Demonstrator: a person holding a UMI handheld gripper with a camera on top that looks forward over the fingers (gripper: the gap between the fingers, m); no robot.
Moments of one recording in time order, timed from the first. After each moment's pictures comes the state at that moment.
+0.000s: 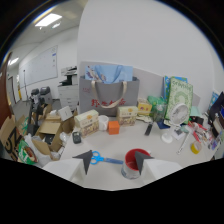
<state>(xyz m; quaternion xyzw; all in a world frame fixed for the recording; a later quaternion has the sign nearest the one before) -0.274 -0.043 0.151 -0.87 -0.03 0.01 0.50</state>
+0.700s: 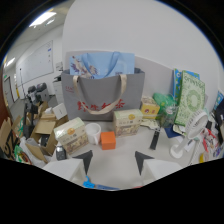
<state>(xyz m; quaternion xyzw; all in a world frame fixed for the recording) -0.259 0.091 0.117 -0.89 -0.03 0.01 0.46</state>
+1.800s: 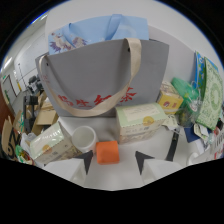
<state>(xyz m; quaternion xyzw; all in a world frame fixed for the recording) -0.268 0.186 0.046 -0.93 -0.04 0.04 0.36</state>
